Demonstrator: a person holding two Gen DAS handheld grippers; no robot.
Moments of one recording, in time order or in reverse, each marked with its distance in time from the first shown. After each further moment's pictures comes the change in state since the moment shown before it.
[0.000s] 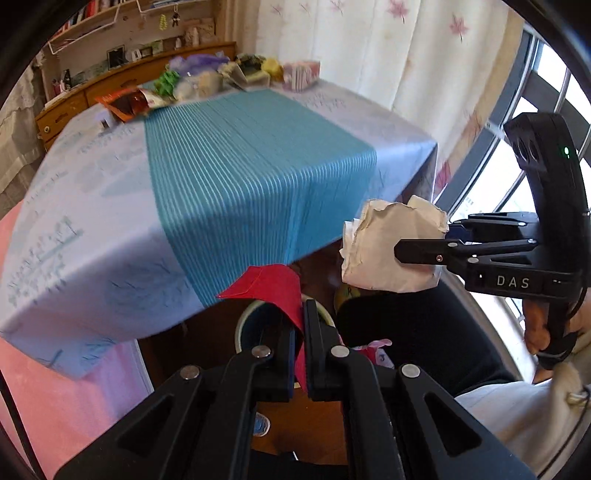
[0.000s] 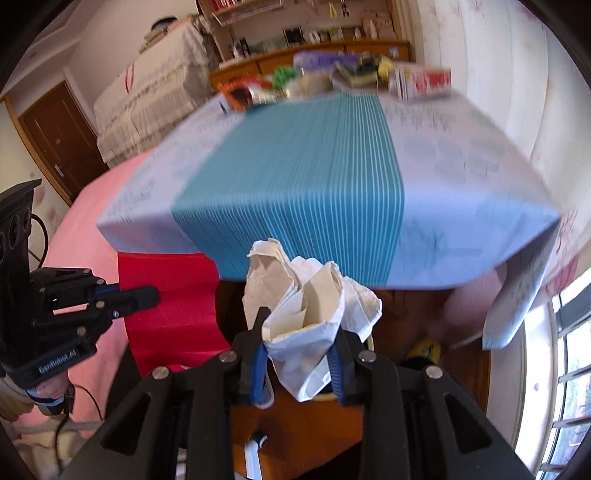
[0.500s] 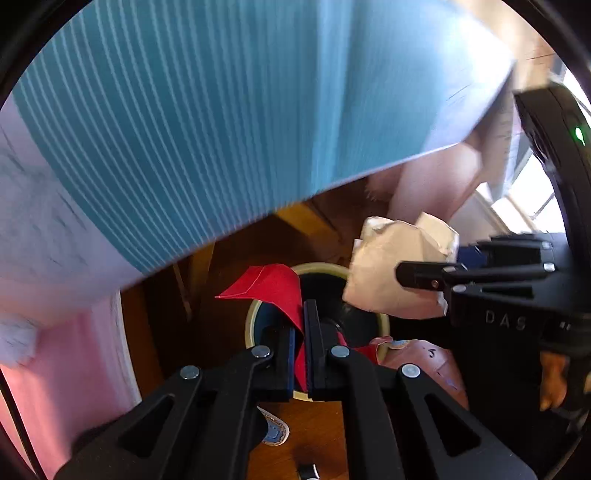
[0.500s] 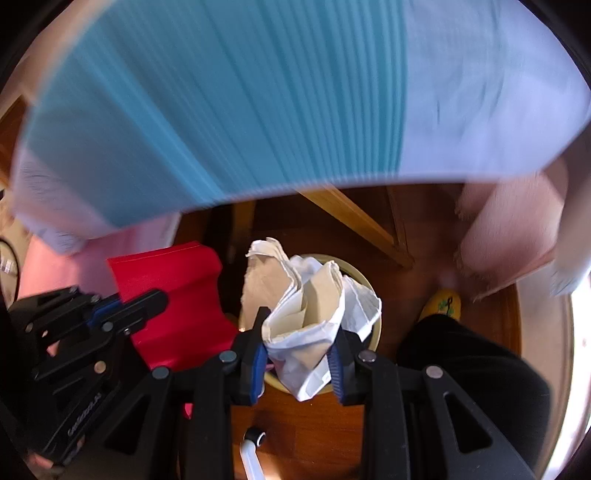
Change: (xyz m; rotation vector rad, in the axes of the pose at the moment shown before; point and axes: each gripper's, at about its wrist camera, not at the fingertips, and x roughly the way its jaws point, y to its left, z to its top) left arm 0.161 0.003 -0.048 -0.047 0.083 0.163; right arm 0.160 -0.051 -0.047 0.170 0.122 -0.058
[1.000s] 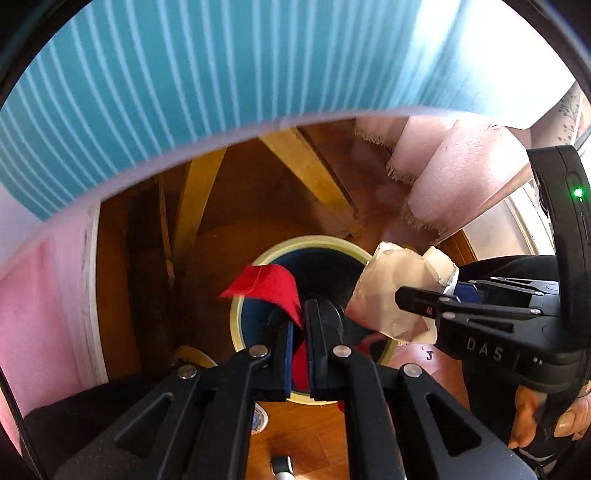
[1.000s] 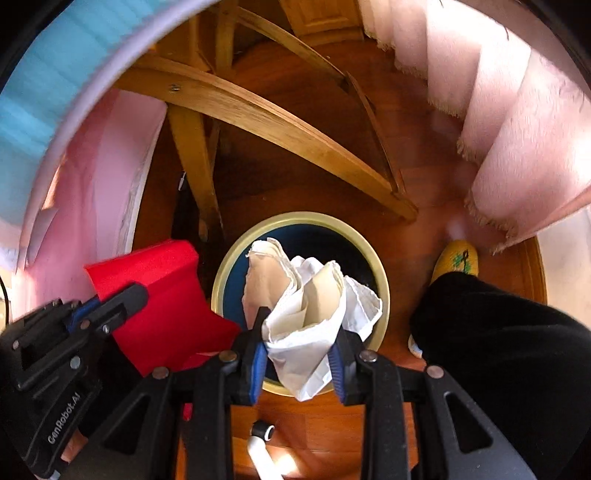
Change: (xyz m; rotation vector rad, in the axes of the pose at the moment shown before) left arm 0.068 0.011 -0.005 -0.128 0.125 -0.023; right arm 0.069 -0.024 -0.002 0.127 0.127 0.030
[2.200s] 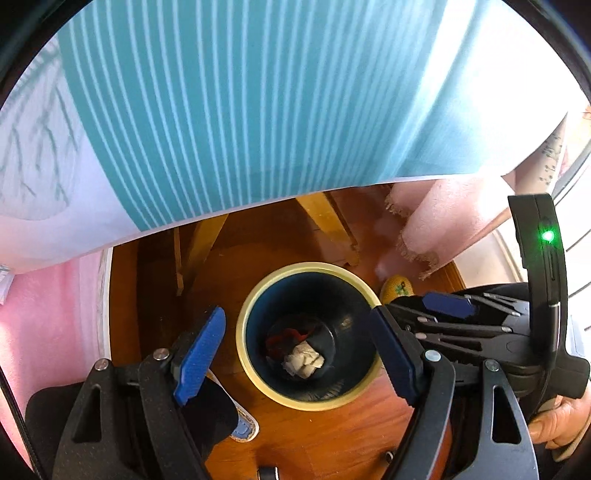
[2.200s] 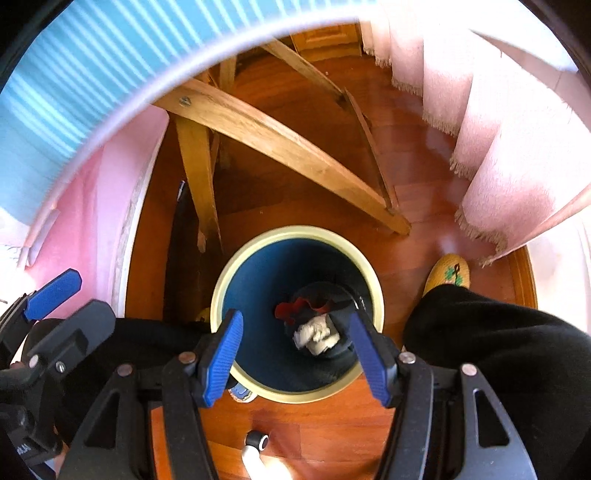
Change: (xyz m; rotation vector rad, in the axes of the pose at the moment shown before) left arm -0.052 0.006 -0.001 -0.070 -0.118 0.011; right arm -0.024 0.015 -0.005 -0.067 -0.107 -0.045
